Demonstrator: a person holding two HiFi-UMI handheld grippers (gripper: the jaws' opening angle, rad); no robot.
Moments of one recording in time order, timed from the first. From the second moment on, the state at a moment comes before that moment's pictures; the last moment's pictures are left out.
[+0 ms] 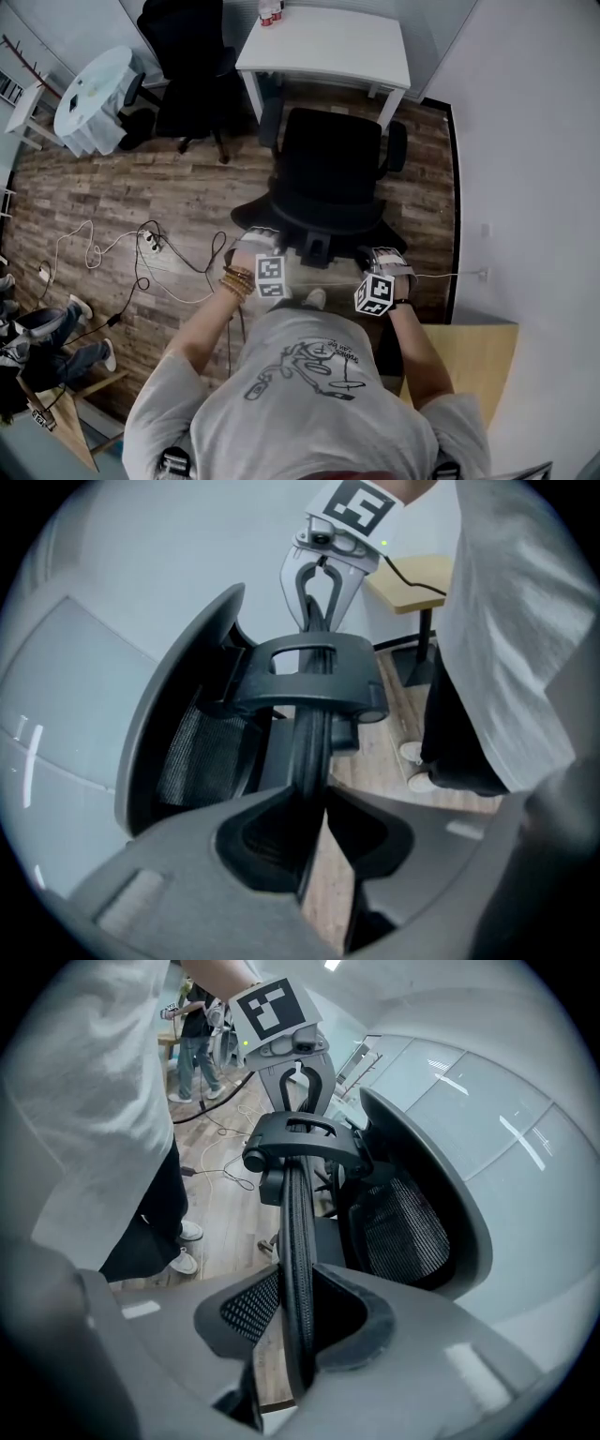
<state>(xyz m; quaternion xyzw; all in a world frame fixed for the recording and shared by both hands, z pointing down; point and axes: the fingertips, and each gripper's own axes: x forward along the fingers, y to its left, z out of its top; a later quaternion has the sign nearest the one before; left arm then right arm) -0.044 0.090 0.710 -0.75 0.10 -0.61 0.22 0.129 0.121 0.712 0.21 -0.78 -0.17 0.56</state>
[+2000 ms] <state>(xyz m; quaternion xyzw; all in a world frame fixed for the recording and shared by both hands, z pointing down) -0.065 0.180 0.552 -0.92 0.17 -0.35 0.09 0.030 0.192 0.531 0.26 -0.92 0.01 0.30</state>
